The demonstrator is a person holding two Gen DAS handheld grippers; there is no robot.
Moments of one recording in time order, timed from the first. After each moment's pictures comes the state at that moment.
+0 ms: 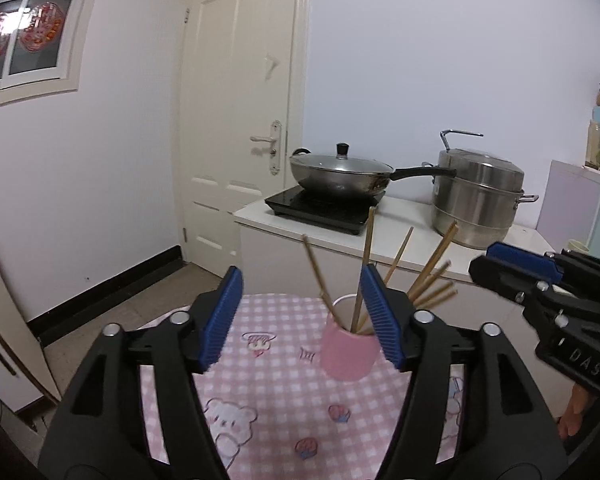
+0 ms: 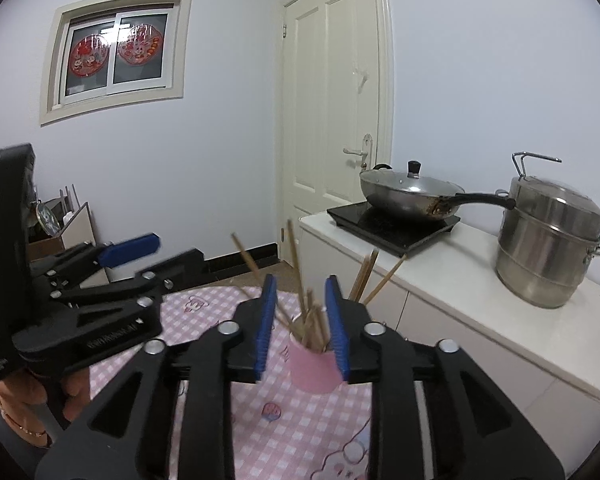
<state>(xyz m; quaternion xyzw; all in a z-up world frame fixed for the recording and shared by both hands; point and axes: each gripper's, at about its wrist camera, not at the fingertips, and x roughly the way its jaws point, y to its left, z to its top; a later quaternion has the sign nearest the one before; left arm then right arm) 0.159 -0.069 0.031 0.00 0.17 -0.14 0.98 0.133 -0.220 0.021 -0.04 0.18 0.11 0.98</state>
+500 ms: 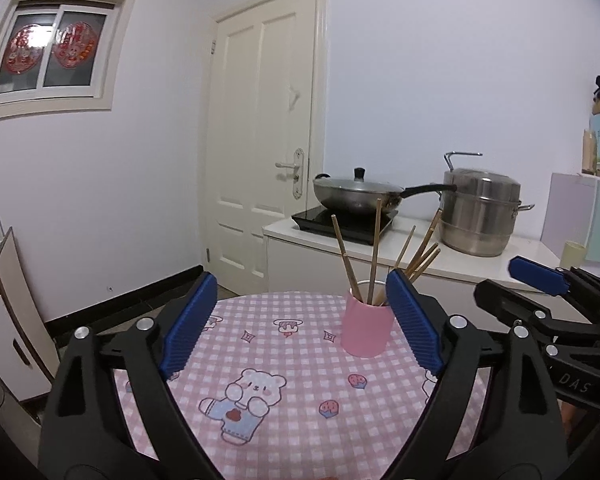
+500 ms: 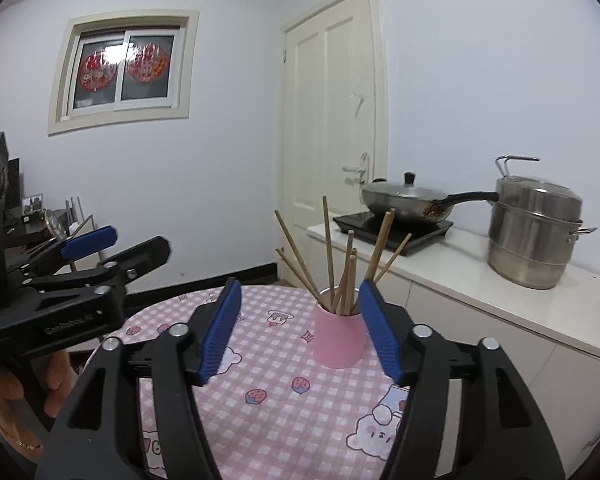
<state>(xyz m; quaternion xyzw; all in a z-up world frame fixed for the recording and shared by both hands) 0.063 -0.023 0.018 -0.01 0.11 -0.10 0.99 0.059 -0.201 -0.004 -0.03 0.12 0.09 0.99</state>
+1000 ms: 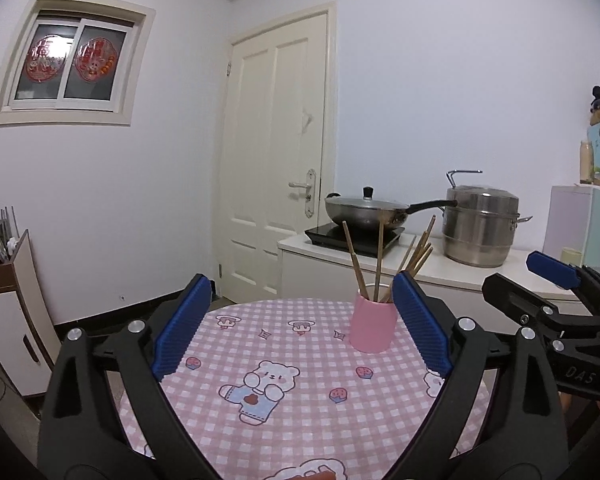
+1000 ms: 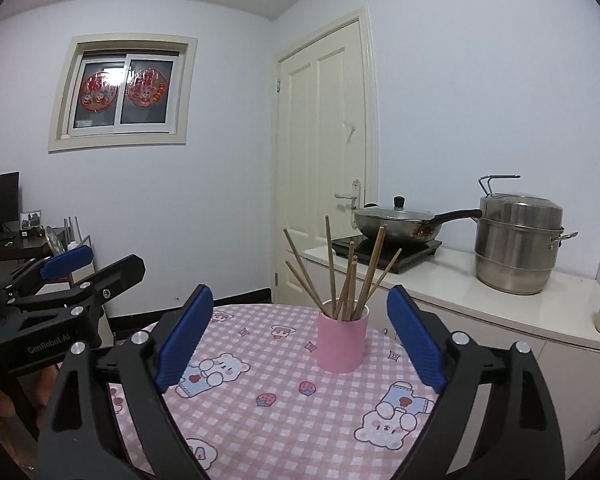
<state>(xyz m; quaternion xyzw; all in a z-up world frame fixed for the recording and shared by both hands) 0.013 -0.004 0.013 -0.02 0.07 -0.08 0.99 0.020 -0.192 -0.009 -0.02 0.07 0.08 0.99</state>
